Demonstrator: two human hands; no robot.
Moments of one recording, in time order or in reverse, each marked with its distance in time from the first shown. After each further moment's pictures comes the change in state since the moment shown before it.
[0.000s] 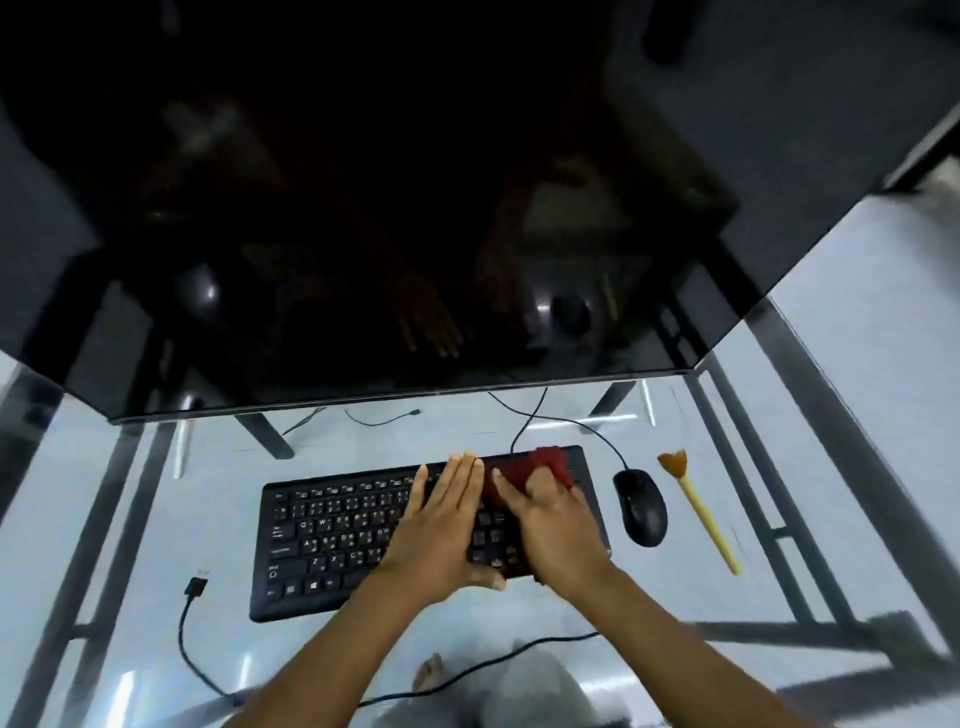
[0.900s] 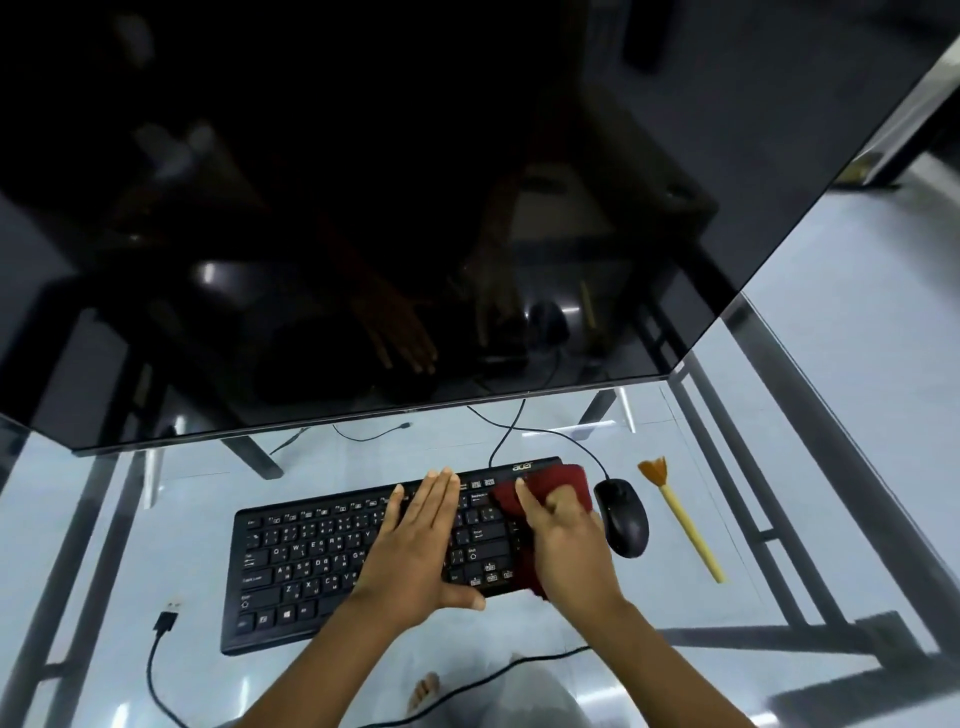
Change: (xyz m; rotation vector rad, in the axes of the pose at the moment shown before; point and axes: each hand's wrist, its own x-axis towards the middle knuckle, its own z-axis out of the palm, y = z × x) left_hand -0.001 0.000 0.003 -0.004 0.001 -0.026; right_hand -0.019 0.030 0.007 0.190 0.143 0.193
